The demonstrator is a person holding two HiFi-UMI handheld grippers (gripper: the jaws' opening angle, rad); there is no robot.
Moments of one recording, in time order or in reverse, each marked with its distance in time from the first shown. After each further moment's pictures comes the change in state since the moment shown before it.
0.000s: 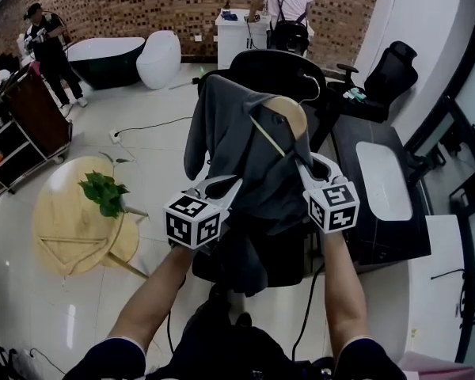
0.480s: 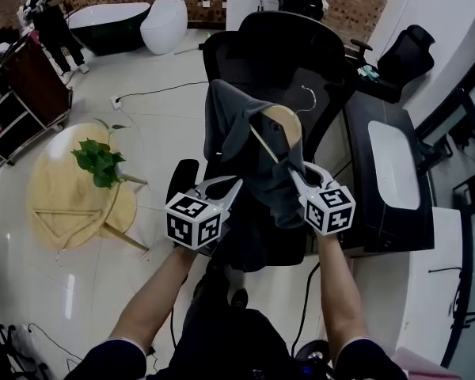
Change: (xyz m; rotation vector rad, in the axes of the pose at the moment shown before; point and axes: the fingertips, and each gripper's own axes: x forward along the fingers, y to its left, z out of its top) left arm -0.011 -0.003 -0.083 -0.136 0.082 0.051; right arm 0.005 0.051 -0.106 0.183 0.143 0.172
